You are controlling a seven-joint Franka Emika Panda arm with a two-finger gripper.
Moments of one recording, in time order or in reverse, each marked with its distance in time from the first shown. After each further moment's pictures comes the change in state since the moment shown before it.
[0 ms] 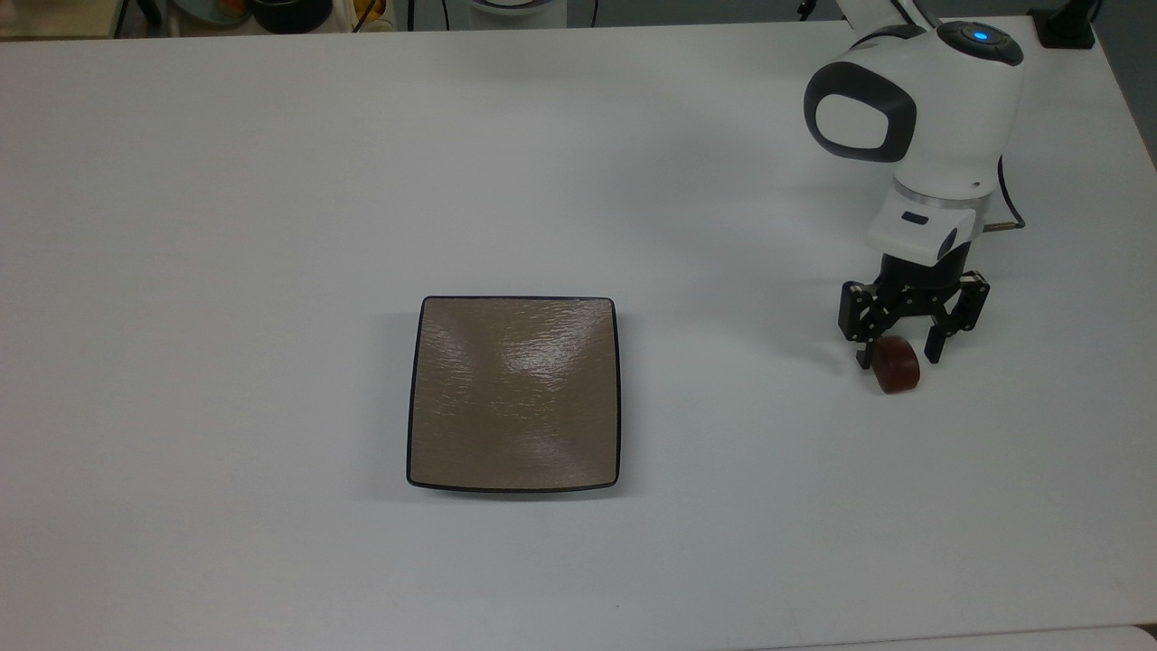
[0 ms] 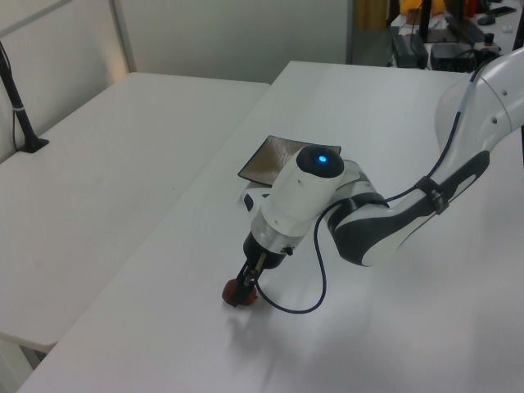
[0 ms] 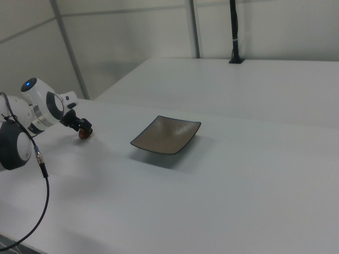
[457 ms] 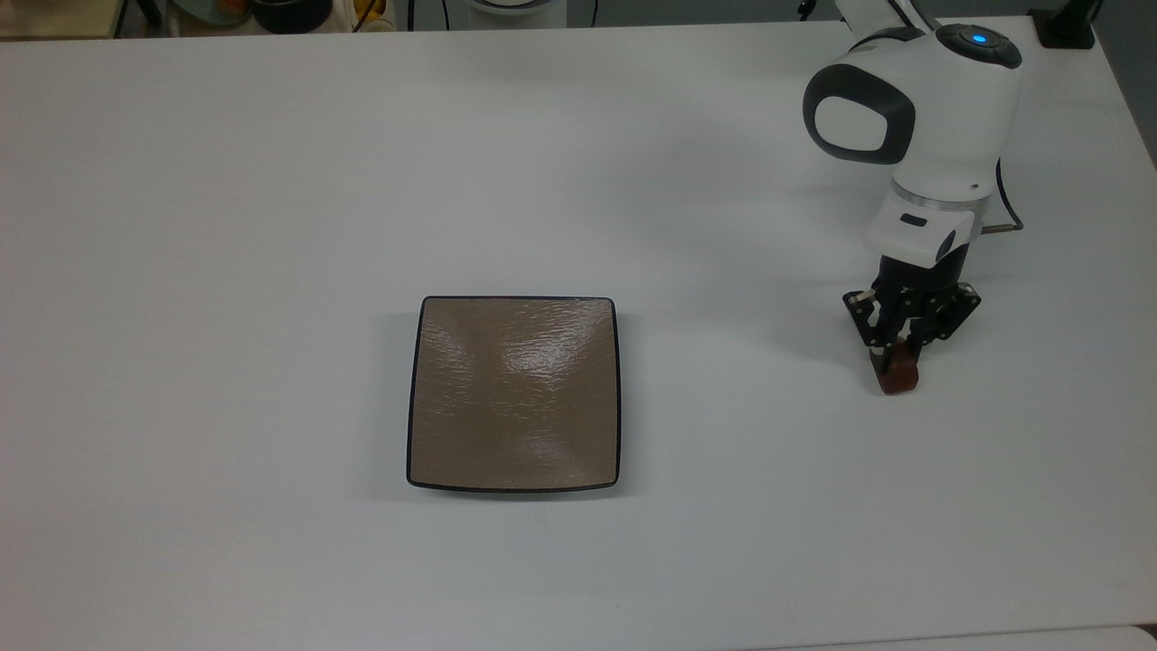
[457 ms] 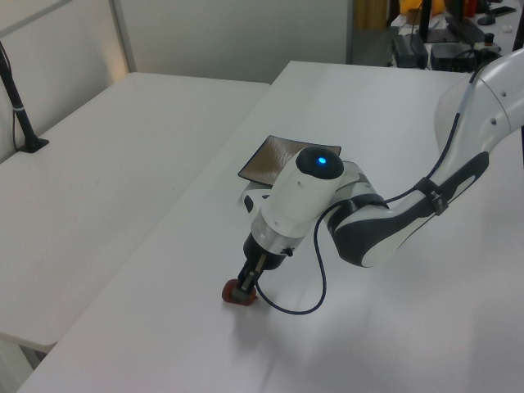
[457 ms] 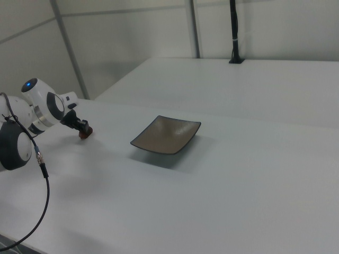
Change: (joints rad) arm -0.001 0.003 0.000 0.001 -0.001 0.000 0.000
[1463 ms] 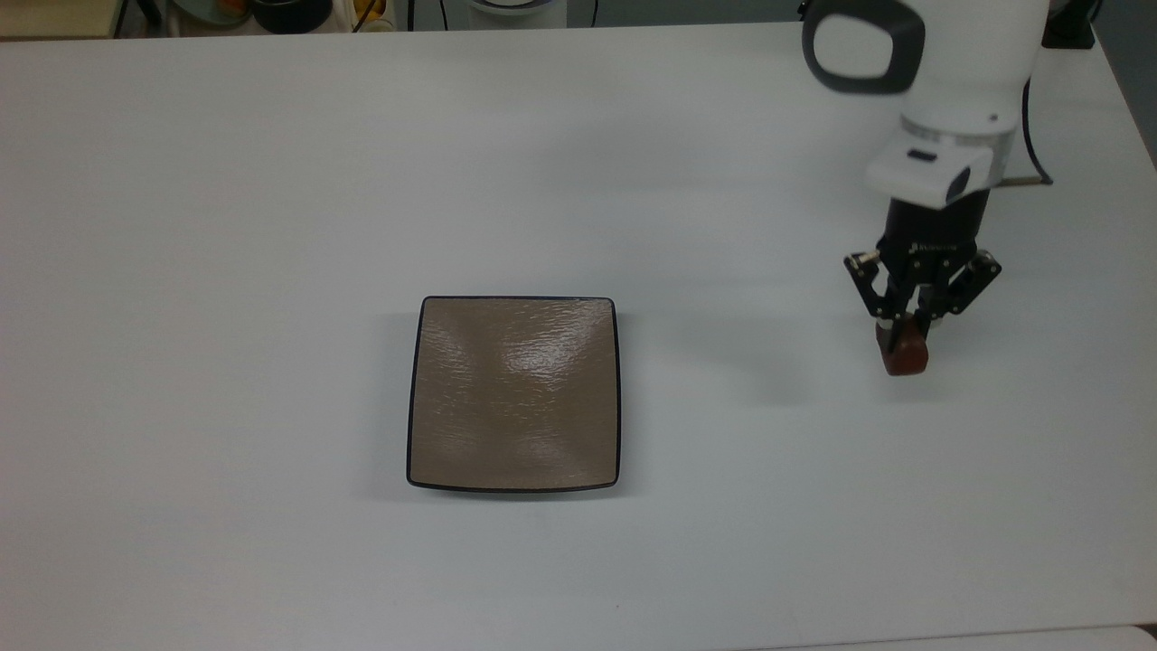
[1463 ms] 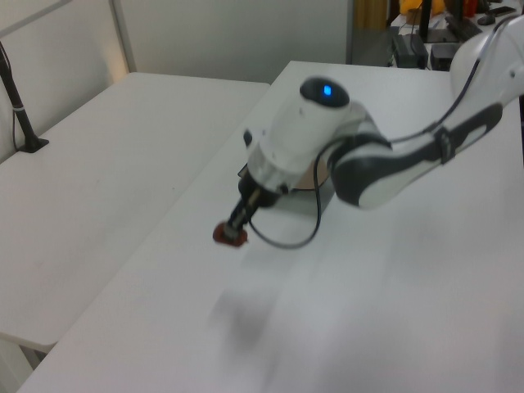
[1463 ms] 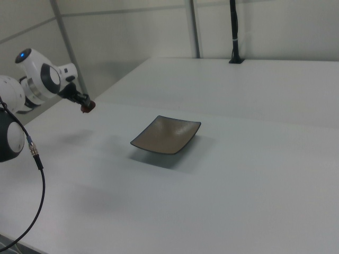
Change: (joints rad) arm -0.042 -0.158 -0.005 0.002 0.000 -0.099 0.000
